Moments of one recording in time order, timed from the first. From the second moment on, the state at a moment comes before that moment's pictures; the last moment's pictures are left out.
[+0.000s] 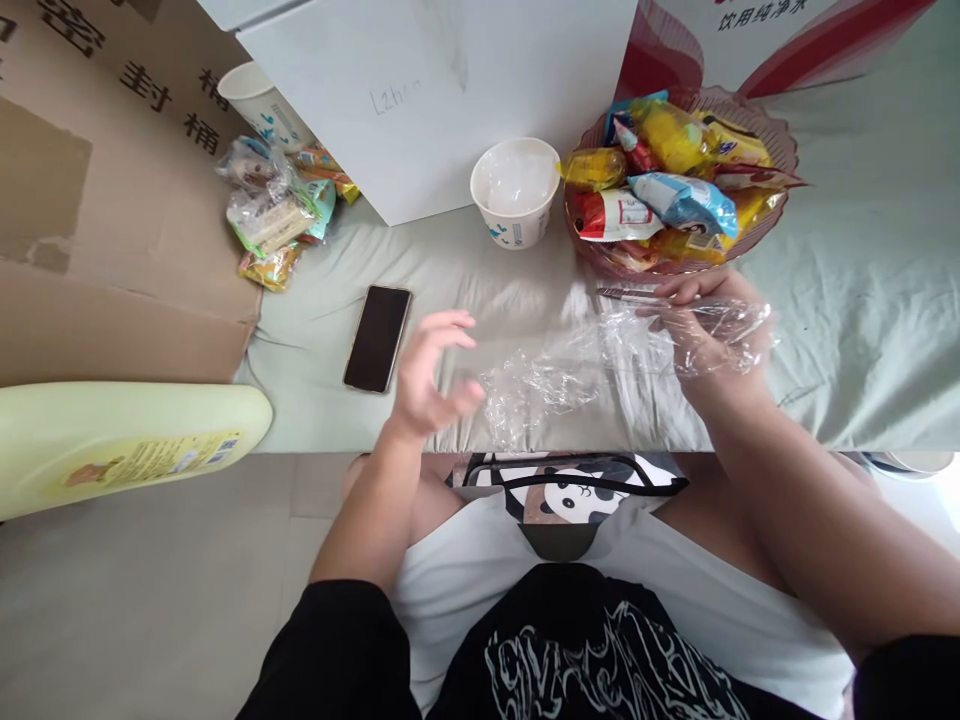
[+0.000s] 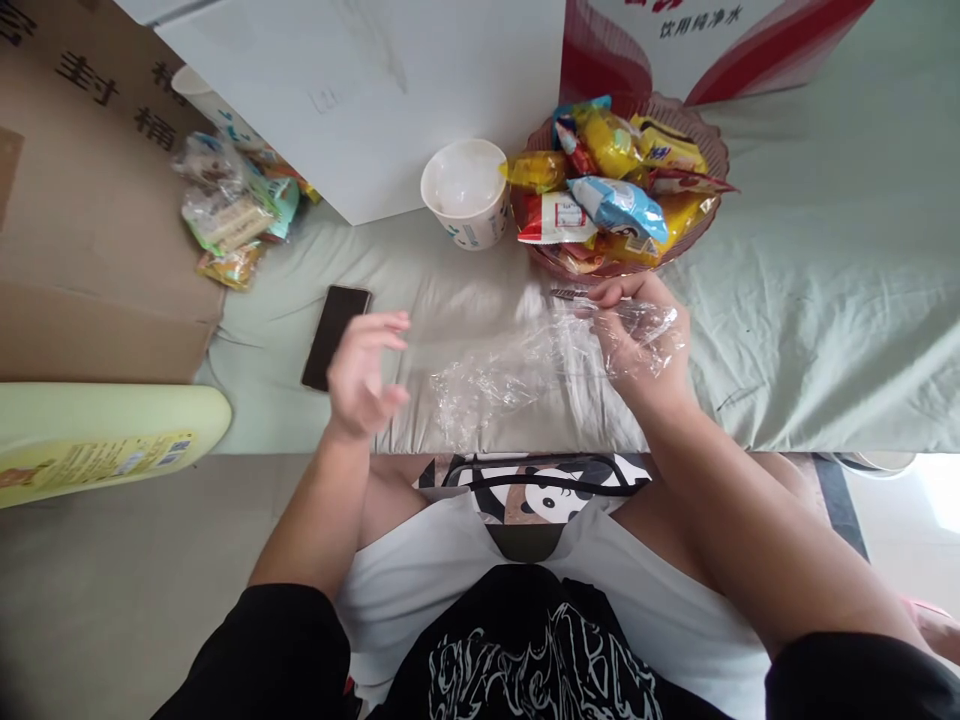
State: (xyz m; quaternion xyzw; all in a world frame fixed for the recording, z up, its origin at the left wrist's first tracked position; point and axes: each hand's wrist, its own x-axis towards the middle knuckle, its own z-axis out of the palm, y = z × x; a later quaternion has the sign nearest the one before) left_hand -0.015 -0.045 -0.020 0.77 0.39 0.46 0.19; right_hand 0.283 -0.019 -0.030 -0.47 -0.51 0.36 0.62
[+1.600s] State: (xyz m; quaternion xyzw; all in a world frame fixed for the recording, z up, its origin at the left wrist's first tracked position) left_hand -0.024 -0.025 -0.016 0.34 0.59 0.43 0.59; right_hand 0.292 -0.021 -0.025 -0.52 -0.66 0.42 0.35
